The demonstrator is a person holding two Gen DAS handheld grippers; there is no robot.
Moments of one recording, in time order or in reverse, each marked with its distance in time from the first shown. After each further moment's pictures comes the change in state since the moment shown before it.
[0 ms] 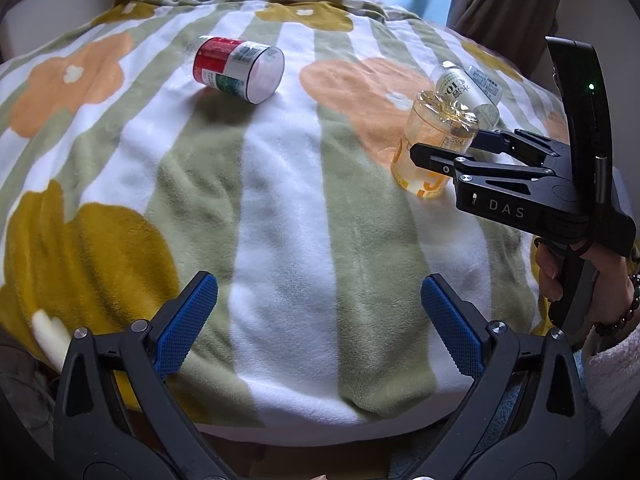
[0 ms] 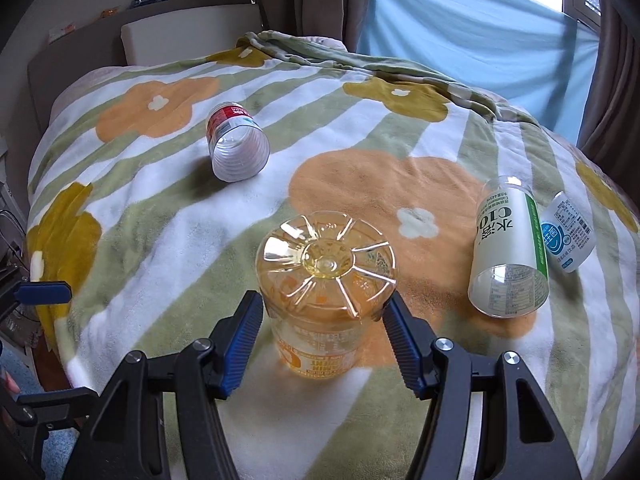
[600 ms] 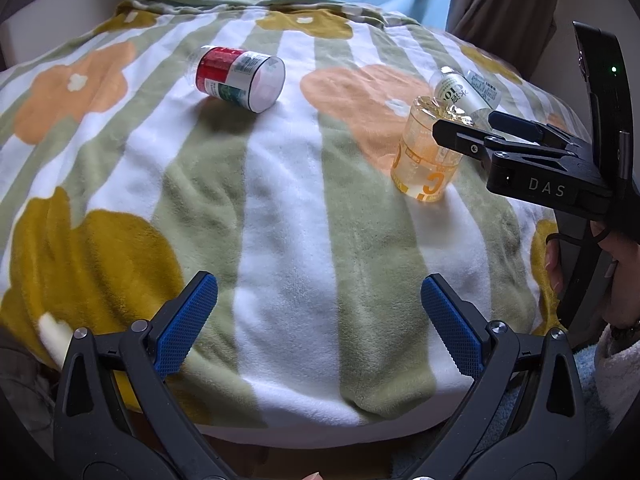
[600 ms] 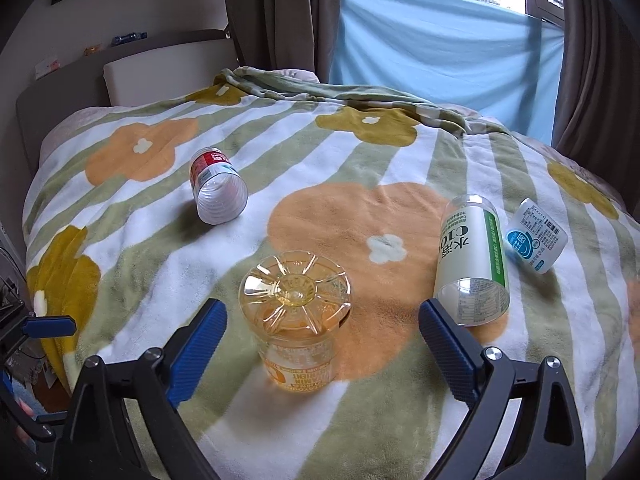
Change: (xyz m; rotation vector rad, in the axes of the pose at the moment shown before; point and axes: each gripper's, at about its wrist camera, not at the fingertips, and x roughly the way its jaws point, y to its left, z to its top) left arm -0.008 0.000 -0.001 0.012 -0.032 0.010; right arm -0.029 -0.014 0.007 0.091 -0.102 -0.044
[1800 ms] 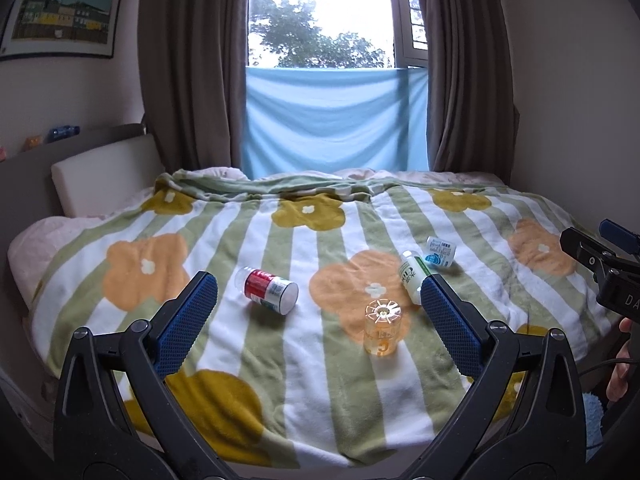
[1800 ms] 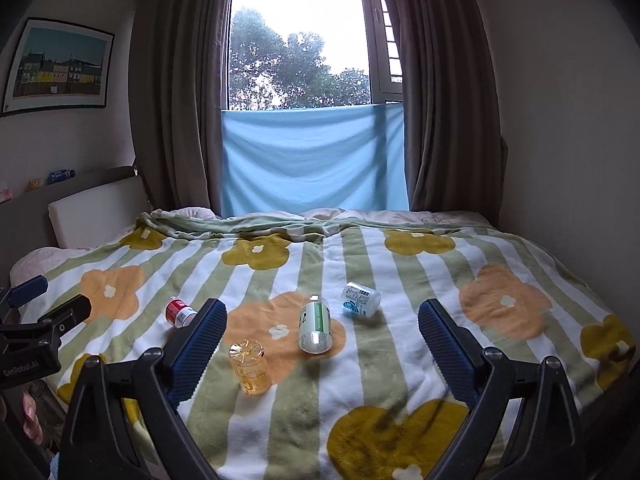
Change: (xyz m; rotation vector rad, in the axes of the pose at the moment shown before) left arm -0.220 -0.055 0.043 0.133 -0.547 0.097; right arm -0.278 0.012 0.002 0.270 -0.368 -0.376
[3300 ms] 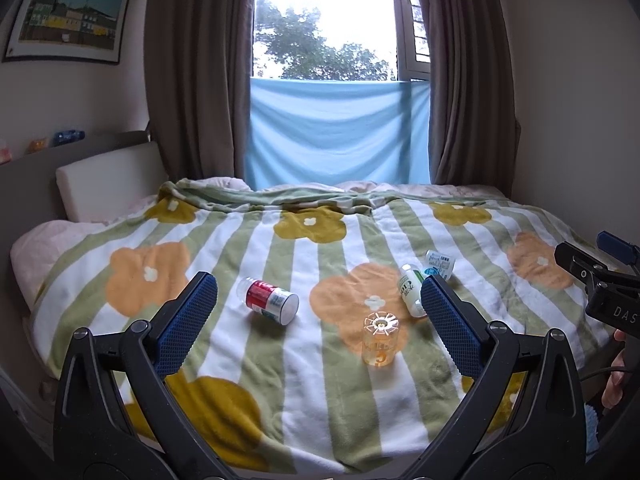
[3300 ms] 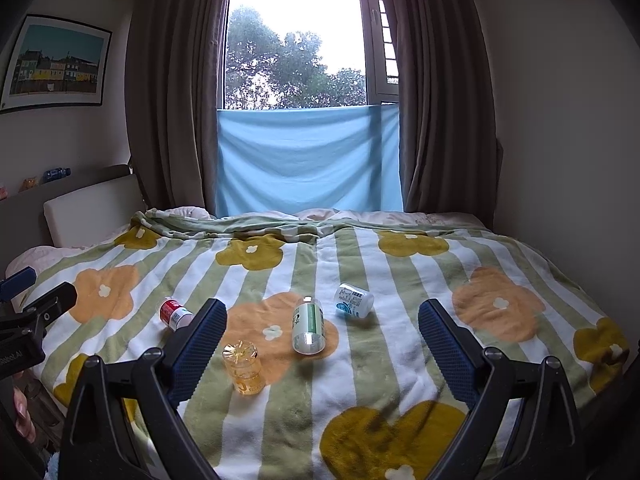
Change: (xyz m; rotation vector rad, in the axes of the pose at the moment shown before) left arm -0.011 0.003 0.001 -0.022 -0.041 0.007; right arm -0.002 -0.006 0.003 -0.009 0.000 -0.017
